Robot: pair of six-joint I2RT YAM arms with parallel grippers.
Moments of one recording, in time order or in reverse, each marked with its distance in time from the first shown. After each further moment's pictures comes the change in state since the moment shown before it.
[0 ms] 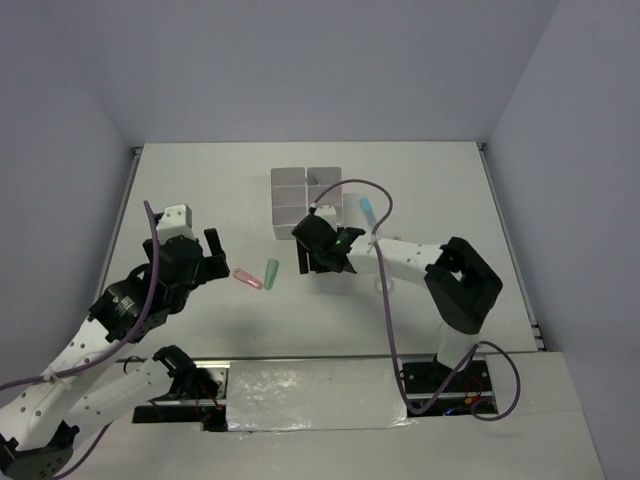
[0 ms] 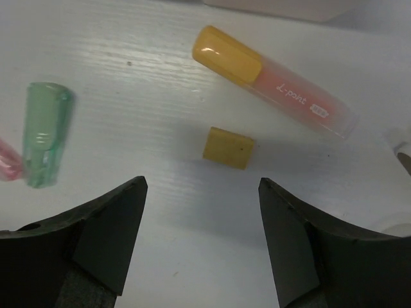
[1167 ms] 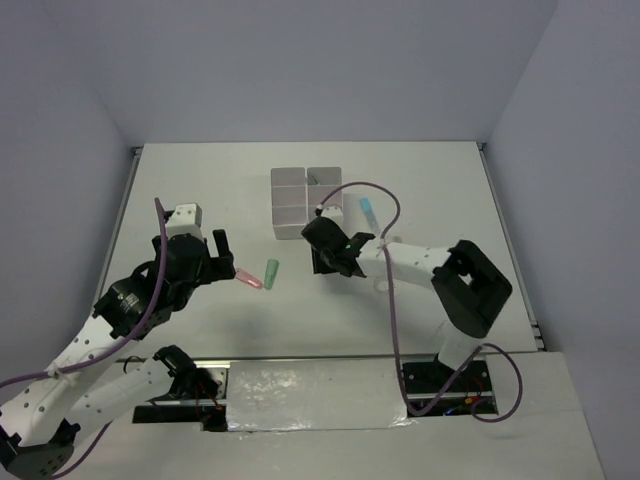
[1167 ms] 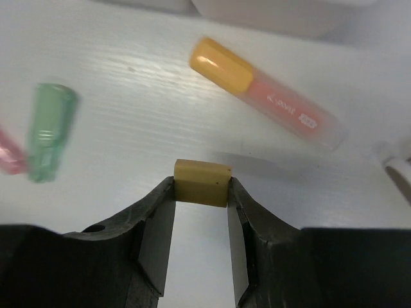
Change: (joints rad) left arm 0.001 0.008 -0.006 0.040 0.078 0.049; right arm -0.029 0.007 -0.105 0.115 -0.023 -0.030
